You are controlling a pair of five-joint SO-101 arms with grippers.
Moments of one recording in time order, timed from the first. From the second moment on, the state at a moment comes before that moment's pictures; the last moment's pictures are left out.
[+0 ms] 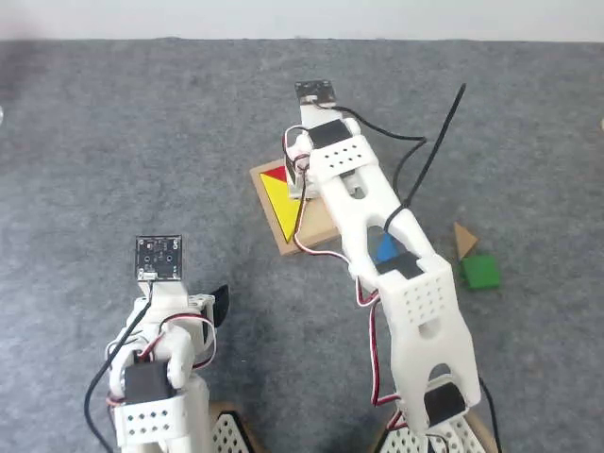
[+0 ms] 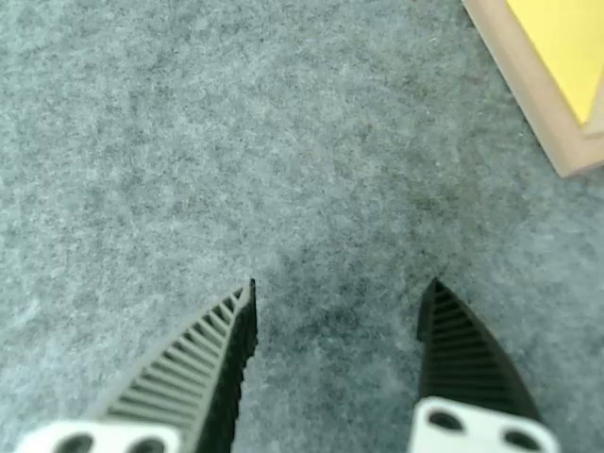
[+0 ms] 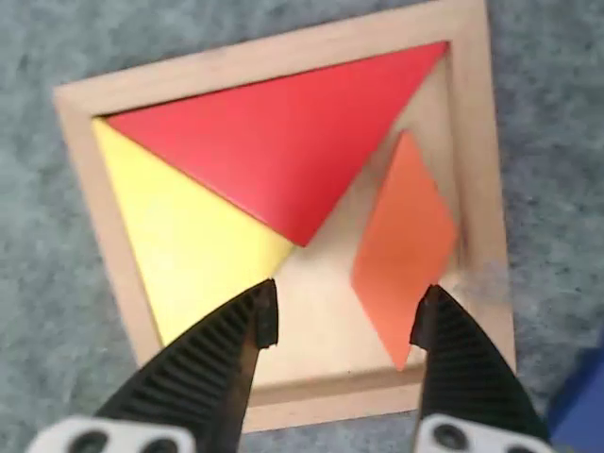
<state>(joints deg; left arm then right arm) -14.2 -103.1 97.7 72.0 -0.7 -28.4 44.2 -34.7 77.2 -16.8</state>
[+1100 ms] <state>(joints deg) -14.2 -103.1 97.7 72.0 -0.7 -25.3 46.7 -34.8 71.6 -33.6</state>
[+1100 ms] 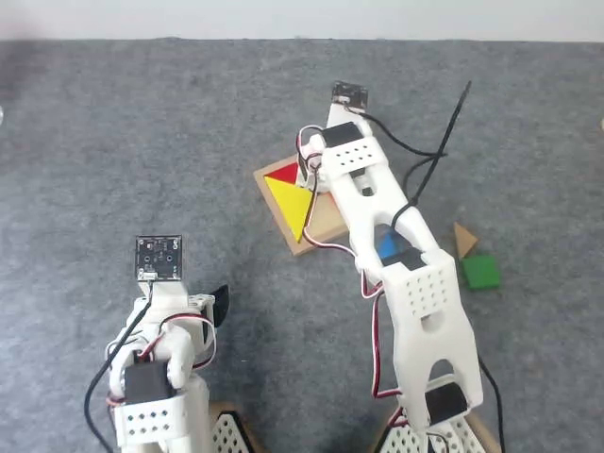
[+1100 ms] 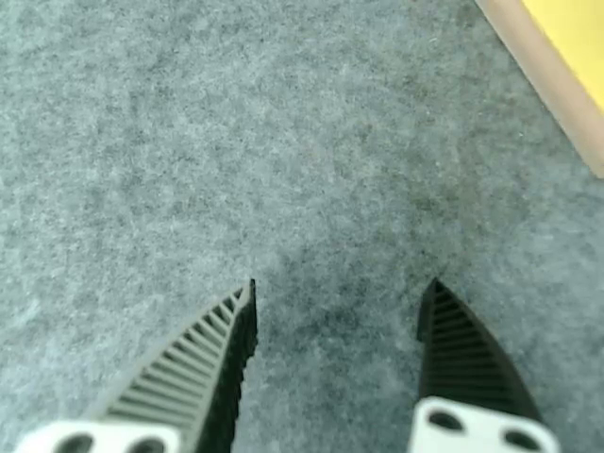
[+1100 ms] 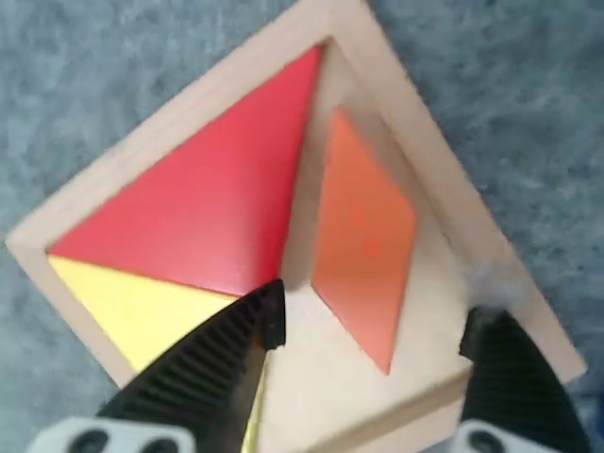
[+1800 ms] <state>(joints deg) -14.2 -103.1 97.7 72.0 -0.7 -24.0 46.8 -34.8 66.2 -33.5</state>
